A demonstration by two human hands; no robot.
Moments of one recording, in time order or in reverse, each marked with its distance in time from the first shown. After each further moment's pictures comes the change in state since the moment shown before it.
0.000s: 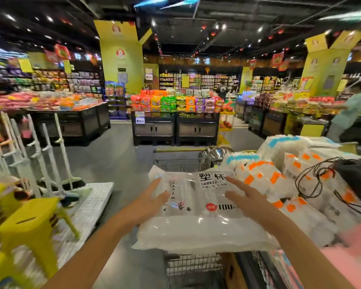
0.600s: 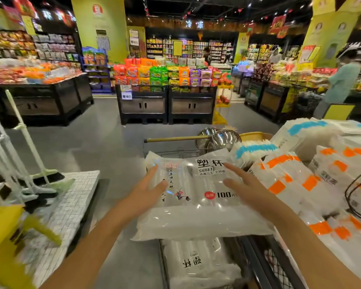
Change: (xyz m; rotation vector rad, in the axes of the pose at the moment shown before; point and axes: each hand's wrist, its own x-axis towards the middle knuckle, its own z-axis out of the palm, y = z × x) left_hand 0.271 -0.050 -0.036 -0.070 -0.024 0.065; right_hand 0.280 0.032 0.061 -0.105 0.000 0.033
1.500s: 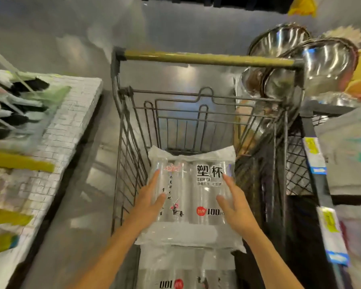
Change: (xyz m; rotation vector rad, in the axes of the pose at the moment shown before) left_hand 0.359 -0.338 0.172 -0.020 0.010 -0.452; right_hand 0.393 0.346 0.215 0.065 -0.386 0.146
